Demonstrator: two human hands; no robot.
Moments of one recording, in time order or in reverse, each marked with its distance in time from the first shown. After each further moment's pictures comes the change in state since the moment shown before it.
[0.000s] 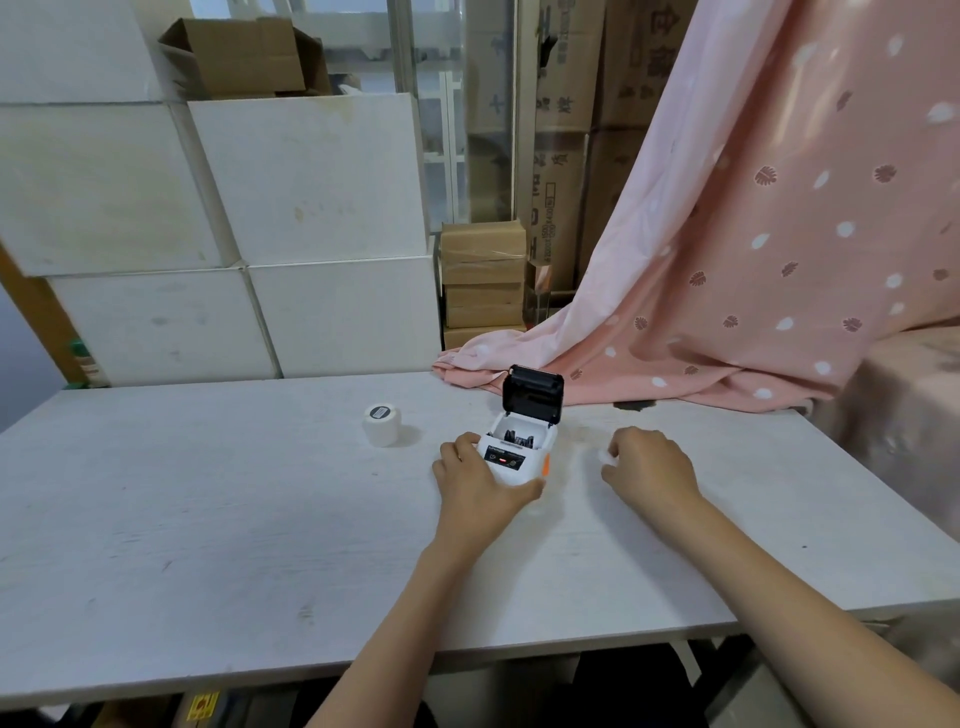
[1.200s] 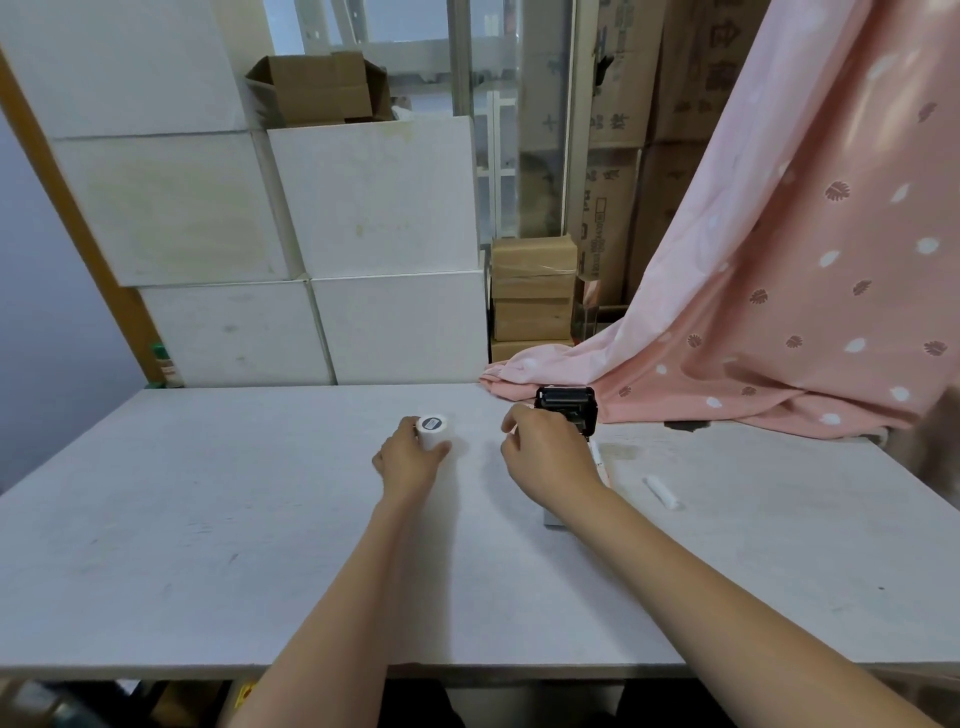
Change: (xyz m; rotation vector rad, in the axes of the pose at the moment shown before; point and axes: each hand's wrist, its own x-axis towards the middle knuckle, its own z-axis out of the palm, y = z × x) left_hand 0.083 -0.088 -0.086 0.055 0.191 -0.204; right_hand -0.010 -0.150 0.001 0.254 0.077 -0.350
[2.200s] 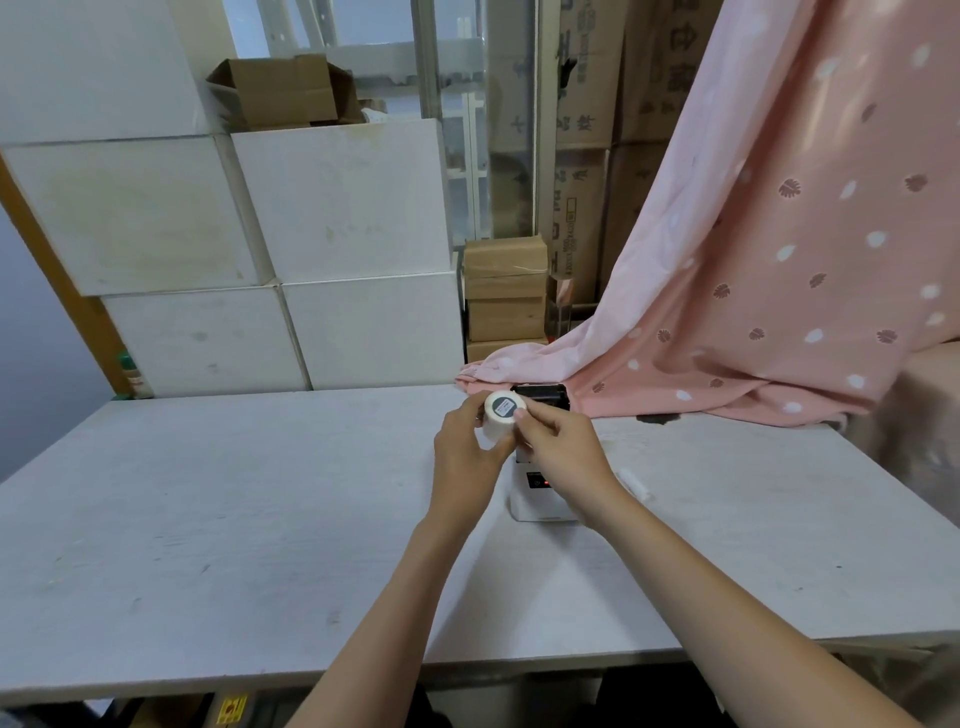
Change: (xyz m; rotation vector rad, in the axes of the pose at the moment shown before) left_hand -0.083 0.092 0.017 -0.340 -0.057 0.397; right_hand -0.018 0.039 -0.015 0.935 0.008 0.173
